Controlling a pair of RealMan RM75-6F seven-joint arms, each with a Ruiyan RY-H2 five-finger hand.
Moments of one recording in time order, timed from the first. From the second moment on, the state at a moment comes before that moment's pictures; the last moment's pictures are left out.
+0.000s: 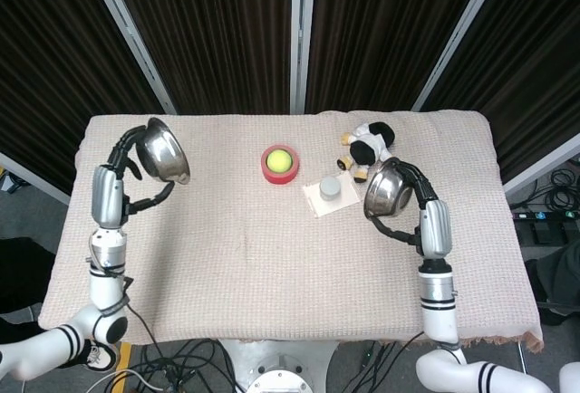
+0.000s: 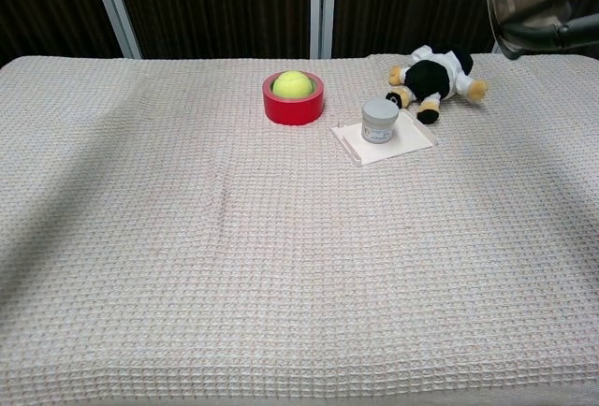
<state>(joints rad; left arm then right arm) -0.55 -1.66 -0.29 -1.22 1.43 1.62 -0.48 0.44 -1.68 0.26 -1.47 -1.39 1.55 0.26</state>
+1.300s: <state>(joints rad) -0.61 -1.65 -0.35 -1.57 1.30 1.13 -0.88 0.71 -1.84 0.43 -1.42 -1.31 1.10 0.94</state>
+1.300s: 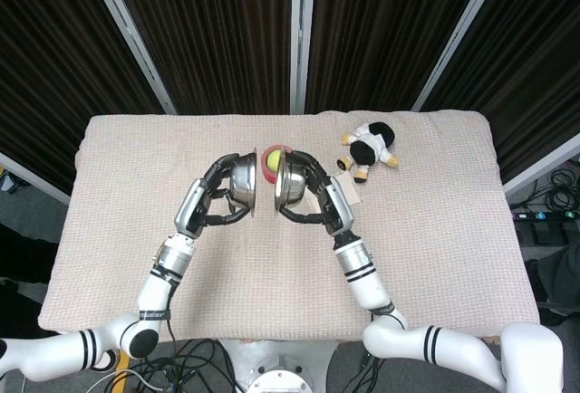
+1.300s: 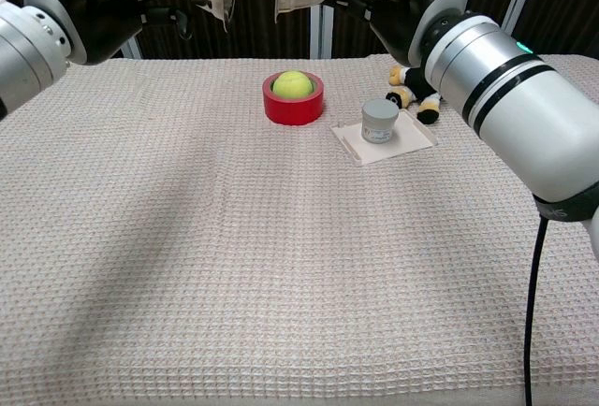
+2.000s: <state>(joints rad) -0.58 -1.60 -0.30 -1.40 1.33 1.18 -0.61 0.60 -1.77 0.34 -1.43 -1.34 1.24 0.69</state>
